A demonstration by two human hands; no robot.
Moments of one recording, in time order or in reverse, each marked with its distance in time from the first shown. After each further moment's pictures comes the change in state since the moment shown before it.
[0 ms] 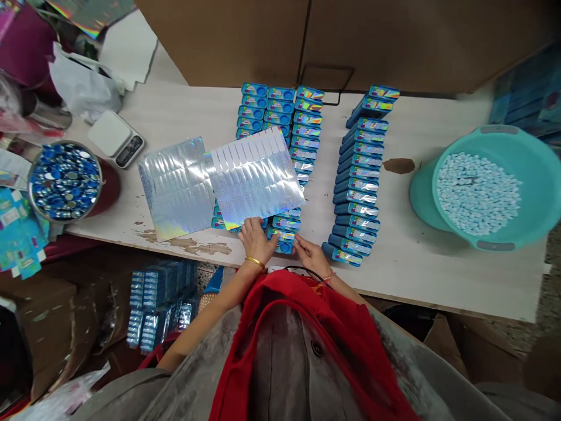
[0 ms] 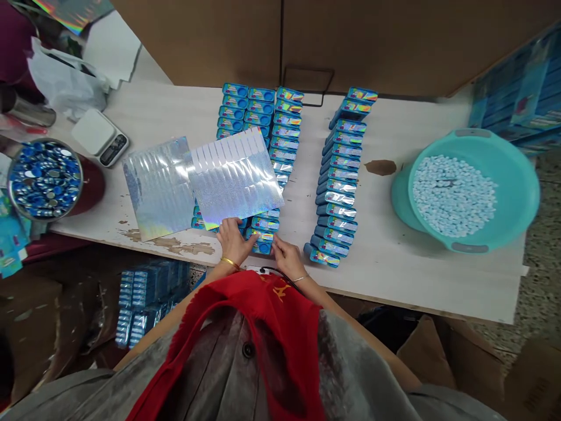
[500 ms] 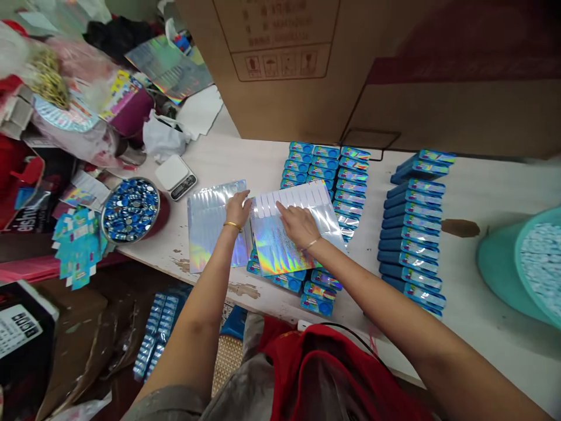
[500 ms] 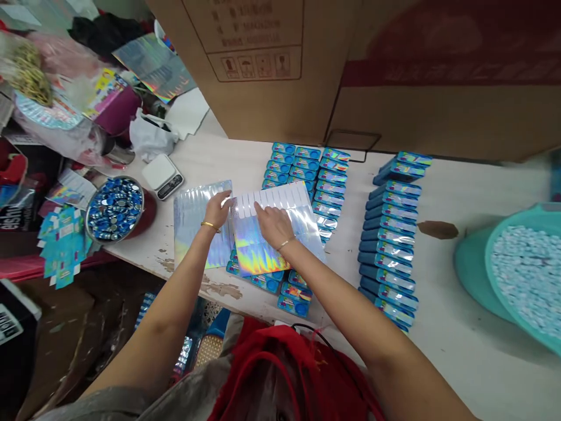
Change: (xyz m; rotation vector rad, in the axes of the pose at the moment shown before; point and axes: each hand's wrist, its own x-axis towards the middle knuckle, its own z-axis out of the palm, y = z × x) left_hand 0.239 -0.126 -0.094 -0.143 0.170 0.156; right_hand 0.208 -0.164 0.044 -0.818 -0.130 -0.379
